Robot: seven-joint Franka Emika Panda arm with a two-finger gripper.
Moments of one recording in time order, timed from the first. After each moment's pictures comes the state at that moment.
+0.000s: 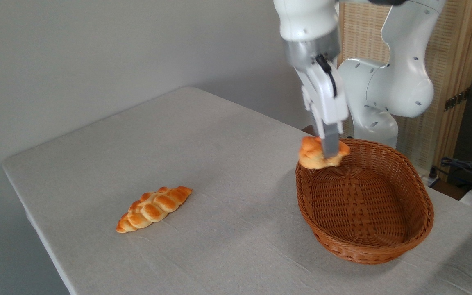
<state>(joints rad) -0.06 -0.54 0.23 -2.25 0.13 1.55 1.47</state>
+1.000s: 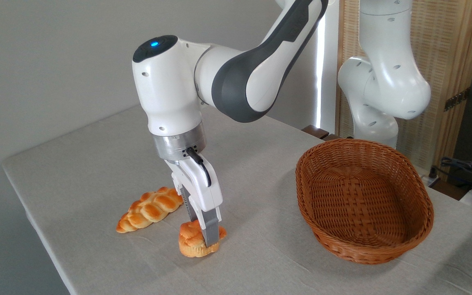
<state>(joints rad) -0.20 0.07 0.19 -2.00 0.01 2.07 0.94</state>
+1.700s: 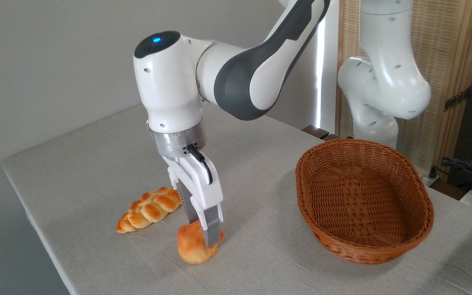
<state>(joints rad) -0.20 0.06 0.19 -2.00 -0.02 2.07 0.93</state>
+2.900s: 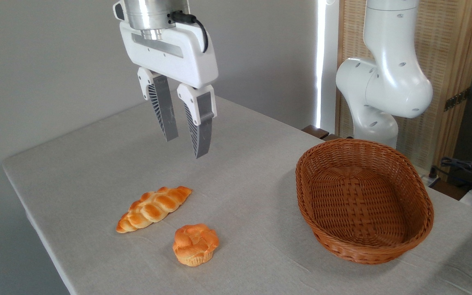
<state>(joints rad) -0.11 -0.03 0.05 -1.63 0.00 1.63 0.69</state>
